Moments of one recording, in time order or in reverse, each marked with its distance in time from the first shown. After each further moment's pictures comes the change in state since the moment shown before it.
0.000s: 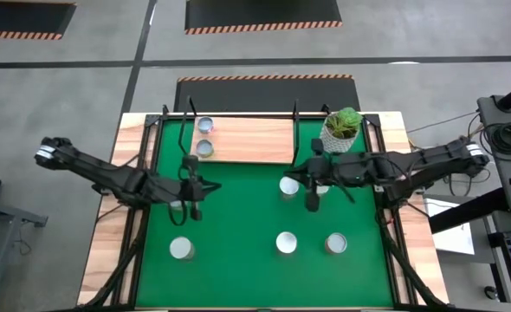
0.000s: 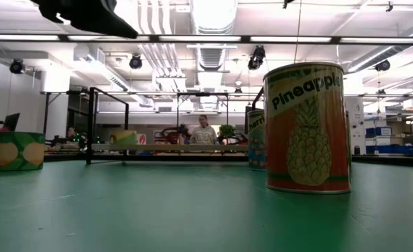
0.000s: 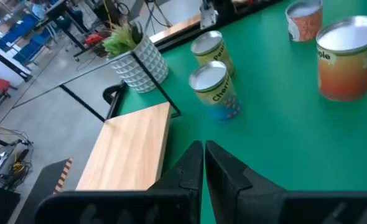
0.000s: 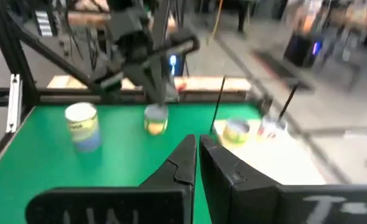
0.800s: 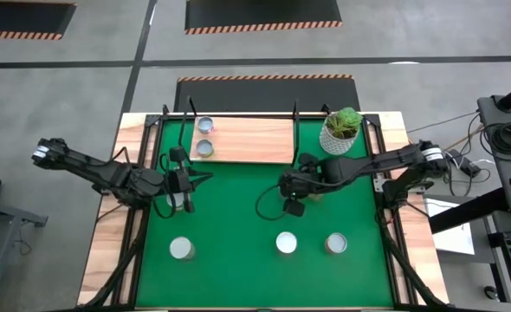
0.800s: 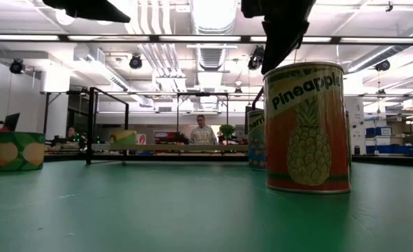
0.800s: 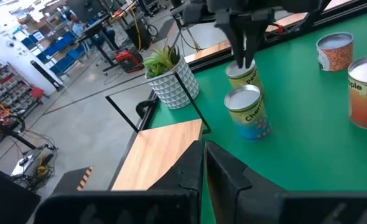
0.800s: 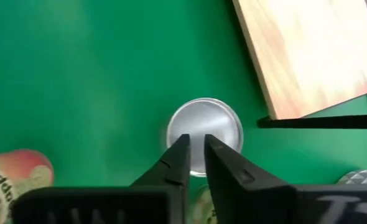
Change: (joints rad) left arm 0.001 -0.145 -0.011 -0.003 -0.080 0.042; right arm -0.049 0.426 0.326 -0.795 -0.010 0.345
